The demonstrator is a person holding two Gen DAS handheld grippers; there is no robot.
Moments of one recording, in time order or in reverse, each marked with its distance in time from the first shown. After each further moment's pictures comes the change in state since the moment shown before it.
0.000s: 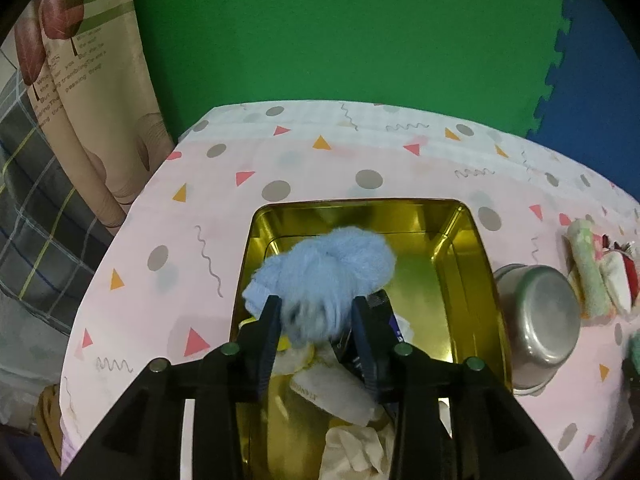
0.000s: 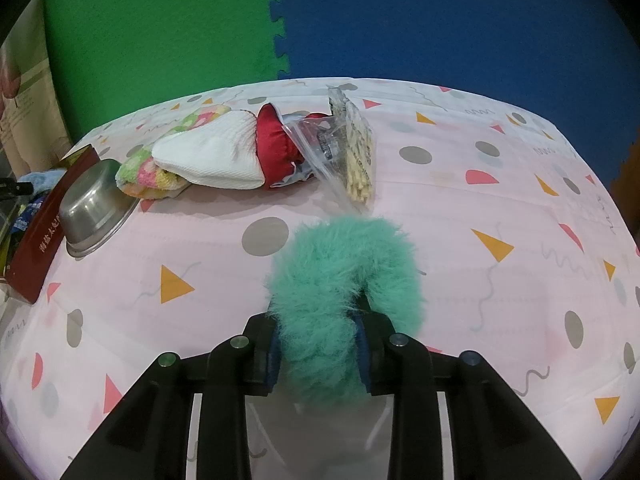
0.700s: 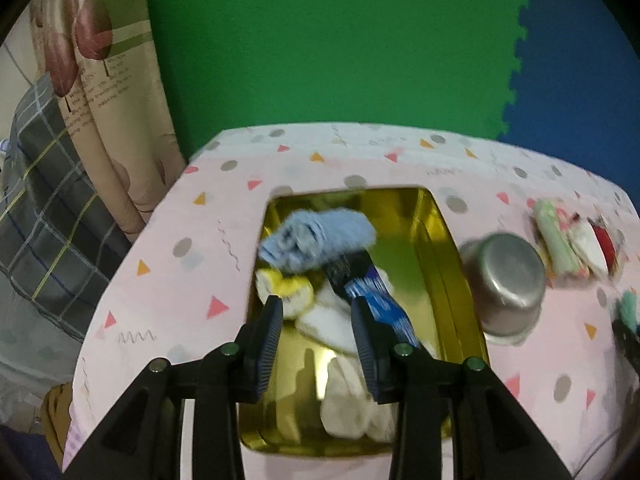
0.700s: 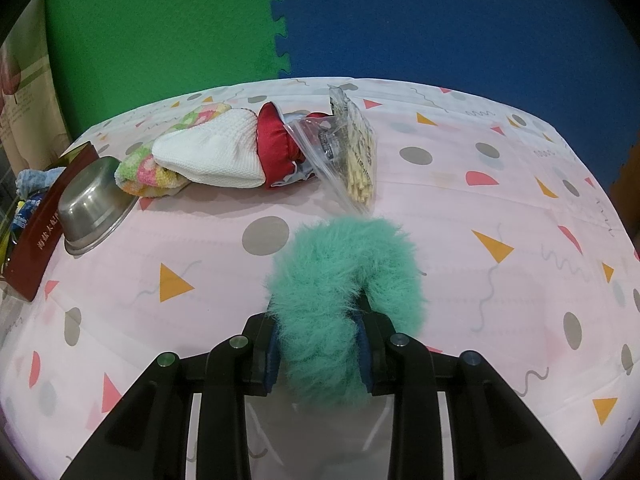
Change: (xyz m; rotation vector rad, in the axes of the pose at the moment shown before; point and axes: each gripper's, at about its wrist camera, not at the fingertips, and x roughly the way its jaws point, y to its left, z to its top) left arm -0.060 -0.007 -0.053 0.045 -0.099 -0.001; right arm 0.001 0.002 0.001 -0.015 0.003 -0.012
